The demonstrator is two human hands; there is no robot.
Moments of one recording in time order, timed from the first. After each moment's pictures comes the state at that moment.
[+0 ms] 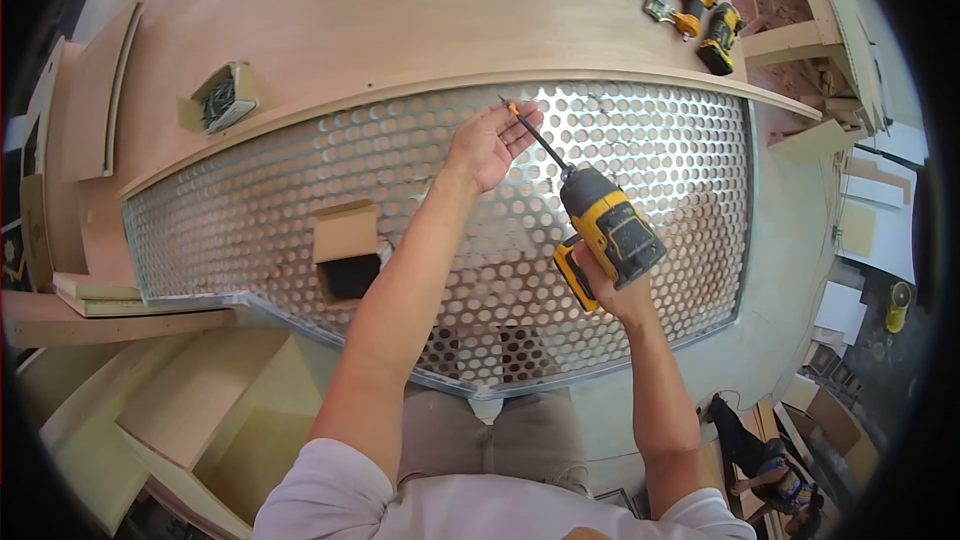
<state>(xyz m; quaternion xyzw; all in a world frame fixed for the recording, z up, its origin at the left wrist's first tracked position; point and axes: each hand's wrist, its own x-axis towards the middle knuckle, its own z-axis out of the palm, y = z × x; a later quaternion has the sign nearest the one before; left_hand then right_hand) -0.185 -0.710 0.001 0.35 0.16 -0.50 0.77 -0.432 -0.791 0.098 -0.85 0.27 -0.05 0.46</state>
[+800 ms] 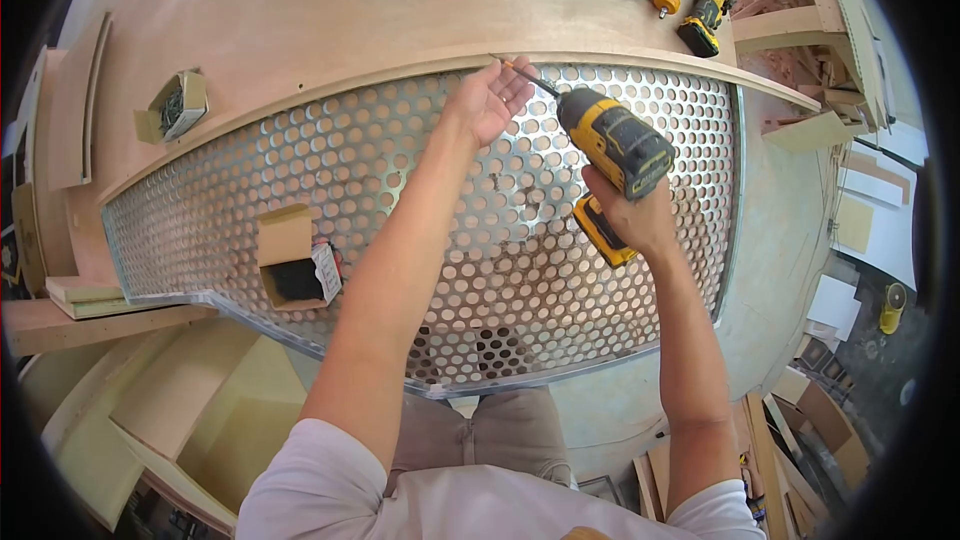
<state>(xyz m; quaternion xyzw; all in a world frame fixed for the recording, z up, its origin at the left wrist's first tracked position) -0.195 -0.827 -0.032 0.29 0.24 -0.51 0.78 -0.397 -0.923 0.104 -0.82 0.31 -0.05 0.47</state>
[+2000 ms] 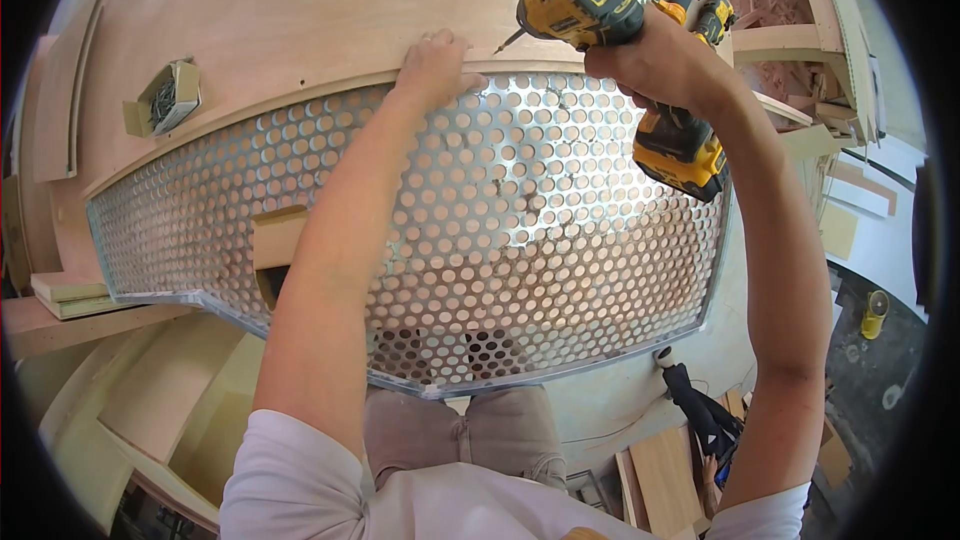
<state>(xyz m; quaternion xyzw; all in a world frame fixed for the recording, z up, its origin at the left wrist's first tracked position) -0.110 -0.790 -0.042 0.87 -0.40 -0.19 0.20 -0.233 -0.977 0.192 -0.89 0.26 0.23 0.31</state>
